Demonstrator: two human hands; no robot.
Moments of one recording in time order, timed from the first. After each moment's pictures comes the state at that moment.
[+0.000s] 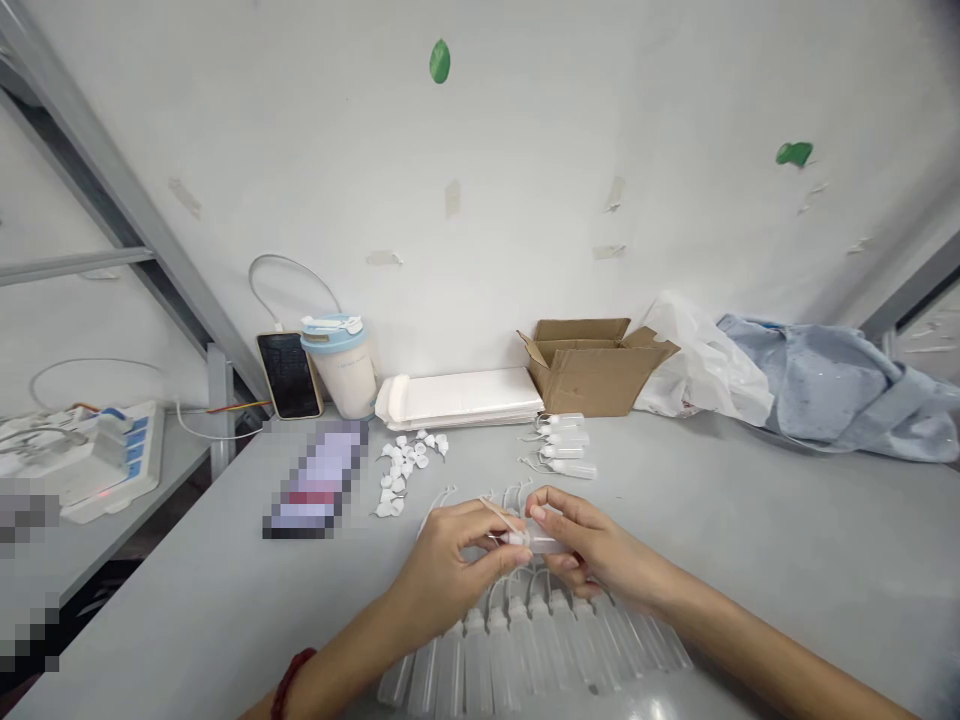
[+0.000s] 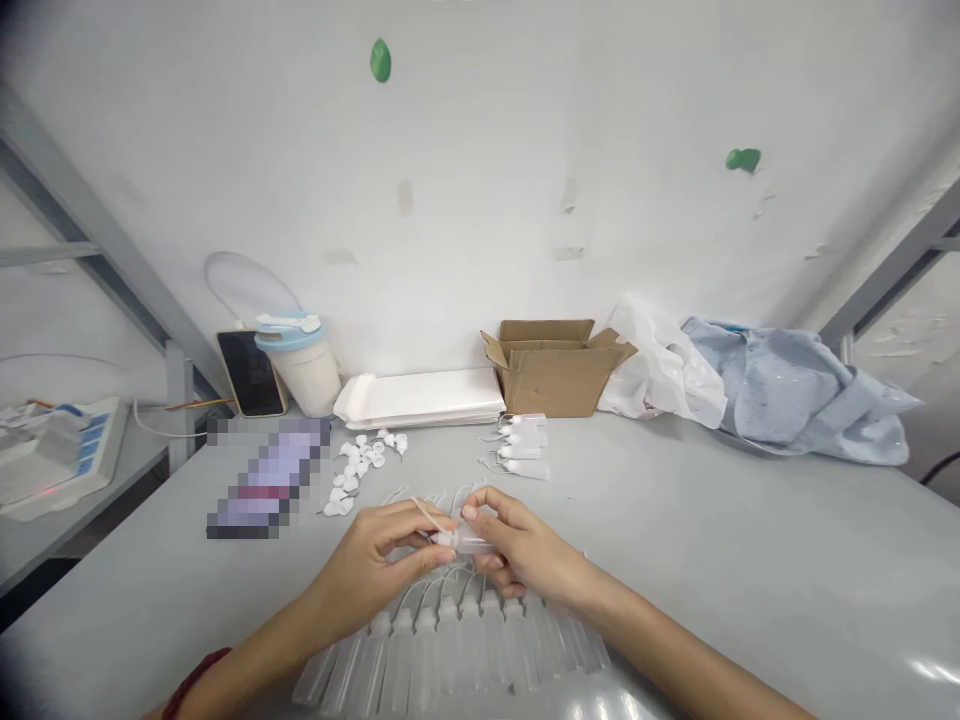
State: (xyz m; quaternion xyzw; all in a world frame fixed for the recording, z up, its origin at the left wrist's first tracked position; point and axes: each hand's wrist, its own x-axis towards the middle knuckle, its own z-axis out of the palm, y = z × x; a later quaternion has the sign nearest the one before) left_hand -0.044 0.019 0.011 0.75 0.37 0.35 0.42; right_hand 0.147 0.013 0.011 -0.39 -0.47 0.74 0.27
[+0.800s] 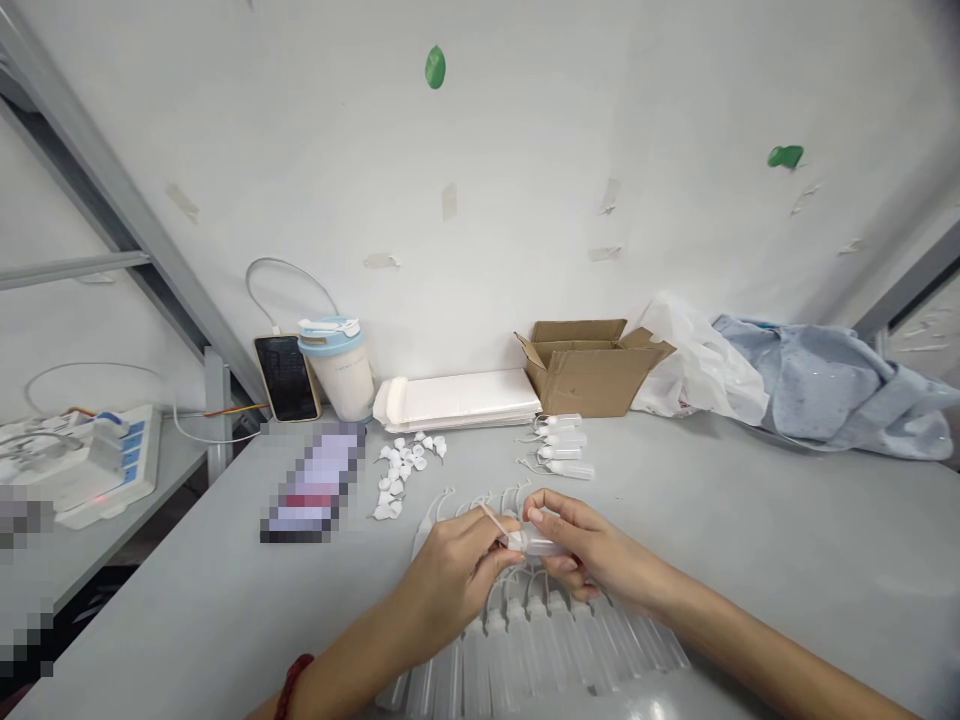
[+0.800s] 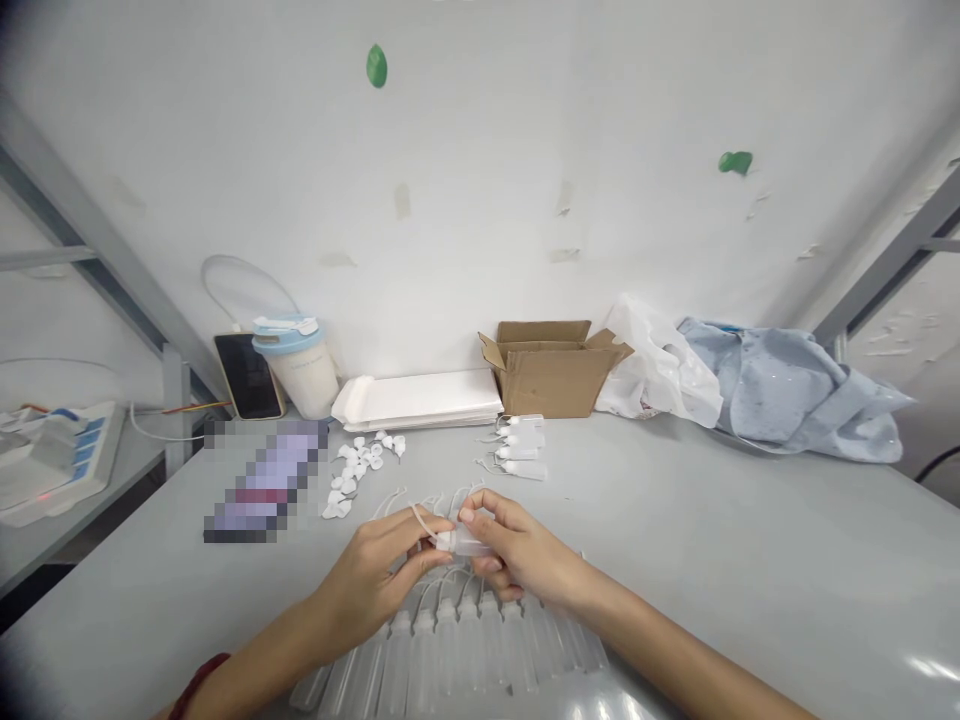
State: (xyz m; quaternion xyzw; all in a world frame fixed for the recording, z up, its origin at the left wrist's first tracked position) left_hand -0.047 0.019 0.000 0.84 0.34 0.32 0.29; right_hand 0.147 0.012 0.009 -0.39 -0.47 0.75 0.27
